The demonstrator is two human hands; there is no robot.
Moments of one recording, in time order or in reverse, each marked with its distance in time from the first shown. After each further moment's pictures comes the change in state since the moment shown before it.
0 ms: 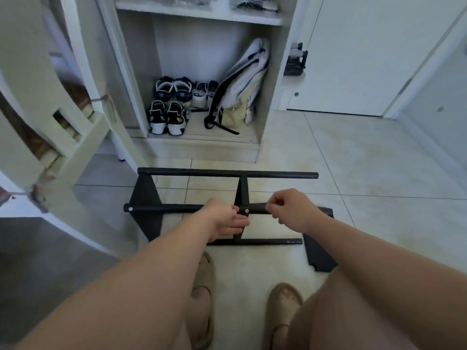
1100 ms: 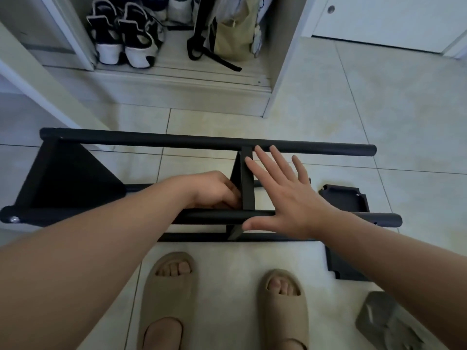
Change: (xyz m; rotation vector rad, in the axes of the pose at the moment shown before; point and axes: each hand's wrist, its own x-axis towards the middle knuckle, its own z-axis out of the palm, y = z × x) left_hand 0.237 0.005 -0.029 0.659 -0.312 0.027; right_hand 0.183 0.104 0.075 -0.584 -0.128 -0.463
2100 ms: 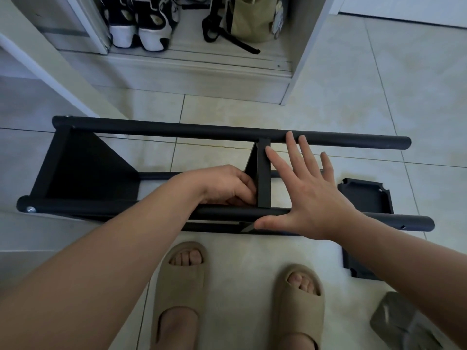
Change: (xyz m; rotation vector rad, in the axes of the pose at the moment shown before) left_hand 0.002 -0.010 0.000 -0.194 -0.088 0.039; right_hand 0.003 -0.006 0.002 0.049 -0.005 0.111
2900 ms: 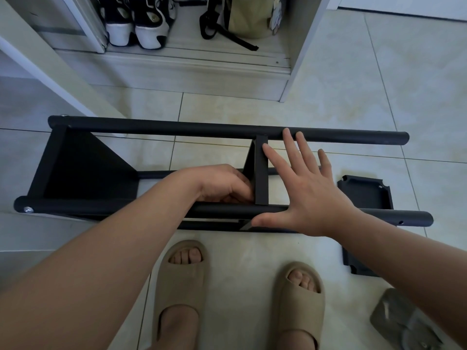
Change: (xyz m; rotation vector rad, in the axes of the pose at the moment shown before) left_hand 0.002 0.000 -0.001 -0.062 -0.037 -0.041; right_hand 0.000 0.000 0.000 0.038 0.027 -0.003
